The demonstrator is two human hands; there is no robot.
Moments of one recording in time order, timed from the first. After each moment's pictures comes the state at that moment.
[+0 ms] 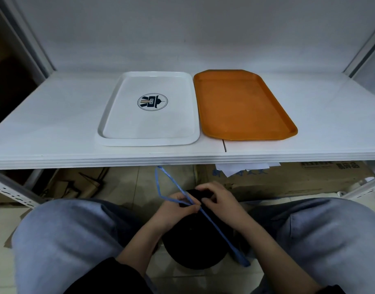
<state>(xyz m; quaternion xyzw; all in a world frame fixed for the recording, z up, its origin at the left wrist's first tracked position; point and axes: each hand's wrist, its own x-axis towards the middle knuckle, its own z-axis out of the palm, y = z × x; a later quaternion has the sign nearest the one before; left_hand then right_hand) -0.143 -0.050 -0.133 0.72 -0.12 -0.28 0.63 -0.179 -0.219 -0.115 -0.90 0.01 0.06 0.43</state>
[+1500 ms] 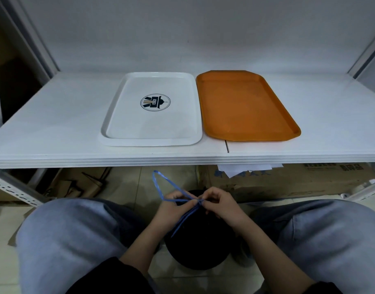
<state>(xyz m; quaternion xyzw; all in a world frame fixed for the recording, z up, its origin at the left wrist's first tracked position) -0.141 -0.048 -0.143 0.71 -0.07 -0.21 0.67 -0.179 -0.213 -0.121 -0.73 0.11 0.13 0.66</state>
